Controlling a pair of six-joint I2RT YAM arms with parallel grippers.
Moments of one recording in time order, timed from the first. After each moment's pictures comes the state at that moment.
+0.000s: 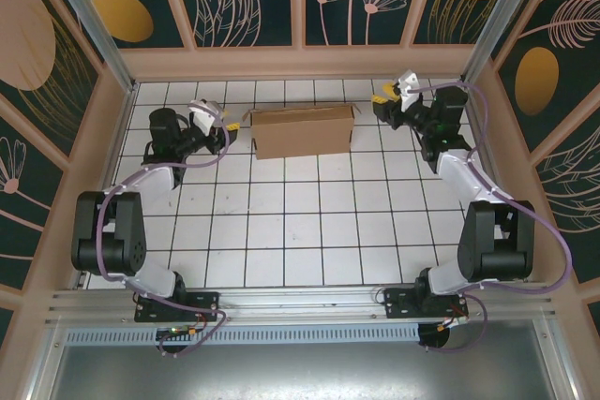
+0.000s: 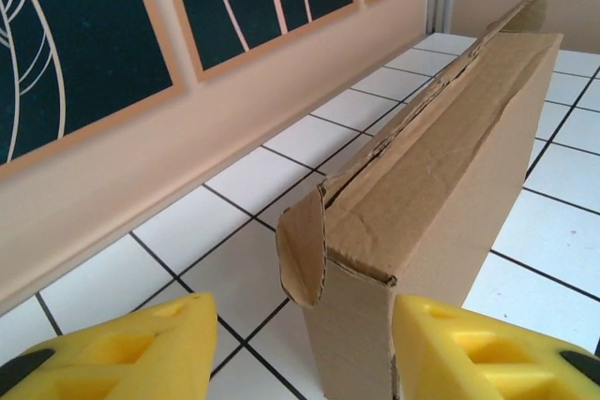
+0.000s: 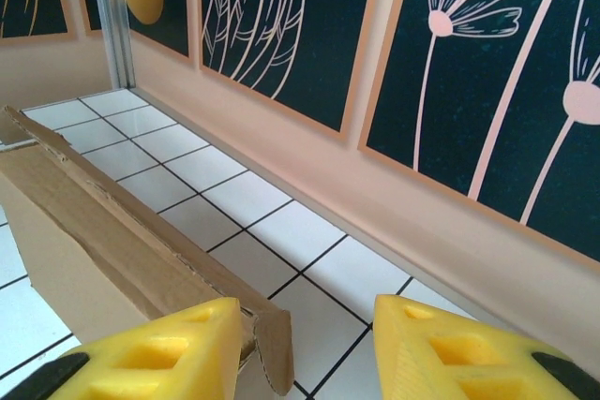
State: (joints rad) left arm -0.03 1.58 0.84 0.48 0.76 0.31; right arm 0.04 1.47 0.98 0.33 -0.69 -0.27
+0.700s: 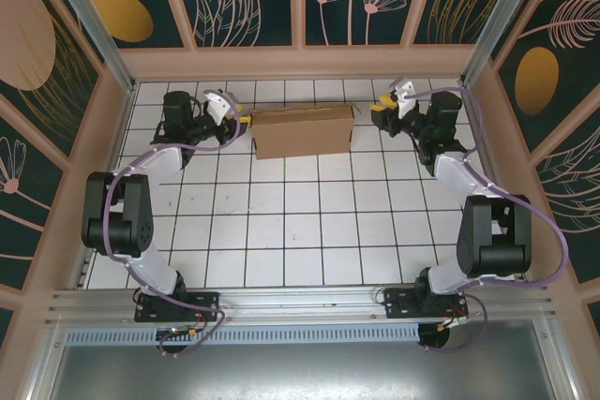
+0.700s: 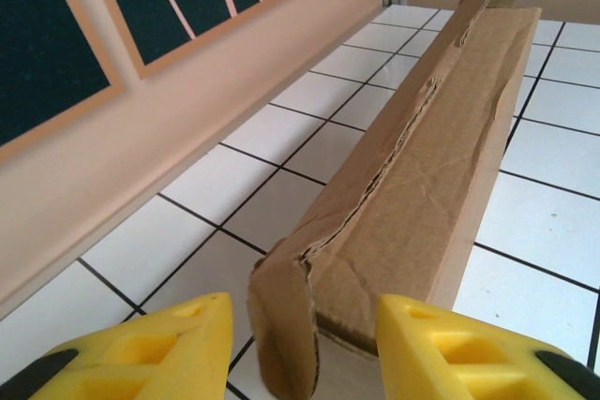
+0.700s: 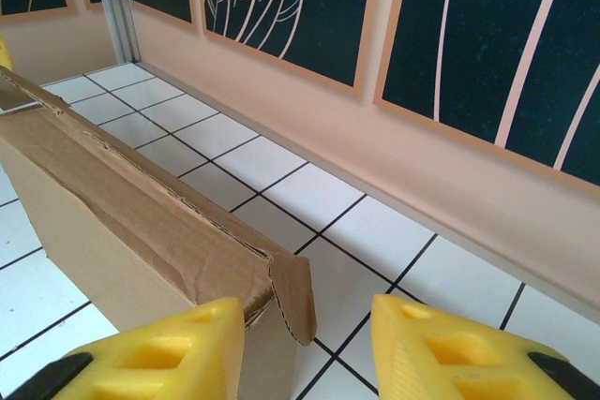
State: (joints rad) left arm -0.09 1.71 1.04 0.28 0.79 0.40; right arm 0.04 1.50 0.94 0.33 -0.69 -0.25
